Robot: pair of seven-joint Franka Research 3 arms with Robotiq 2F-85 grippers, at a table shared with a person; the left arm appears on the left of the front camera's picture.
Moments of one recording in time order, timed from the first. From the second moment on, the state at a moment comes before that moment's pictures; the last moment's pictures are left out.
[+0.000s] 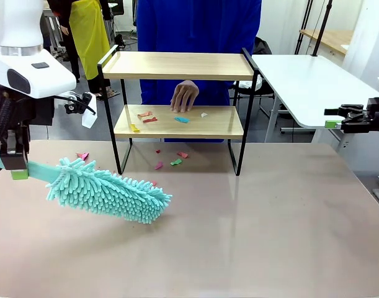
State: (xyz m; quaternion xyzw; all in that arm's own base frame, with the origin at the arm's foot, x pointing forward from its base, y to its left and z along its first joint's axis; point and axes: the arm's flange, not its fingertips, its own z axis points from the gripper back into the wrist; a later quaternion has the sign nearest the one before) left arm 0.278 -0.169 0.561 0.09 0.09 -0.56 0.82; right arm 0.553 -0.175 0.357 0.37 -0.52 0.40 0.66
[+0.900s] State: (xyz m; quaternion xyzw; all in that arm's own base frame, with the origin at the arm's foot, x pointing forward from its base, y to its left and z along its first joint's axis) left arm 0.279 -0.187 0.568 0.03 0.03 -0.55 0.83; right arm 0.553 -0.175 0.357 0.37 -0.52 0.40 0.66
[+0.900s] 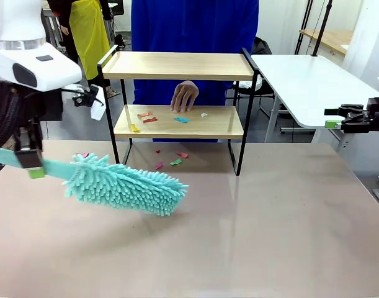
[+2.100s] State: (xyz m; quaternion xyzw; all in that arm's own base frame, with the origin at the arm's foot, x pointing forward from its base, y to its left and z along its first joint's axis) left arm 0.317 -0.304 0.570 -0.19 -0.11 -0.27 0.94; right arm 0.553 -0.175 0.357 0.37 -0.52 0.40 0.66
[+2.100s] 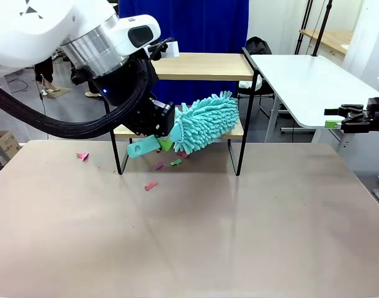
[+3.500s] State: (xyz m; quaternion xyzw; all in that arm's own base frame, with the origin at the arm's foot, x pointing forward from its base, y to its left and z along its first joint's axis) left arm 0.375 -0.438 0.539 -0.18 -0.20 -0.07 0.96; right arm 0.553 -0.175 0.357 0.37 -0.52 0.40 0.66
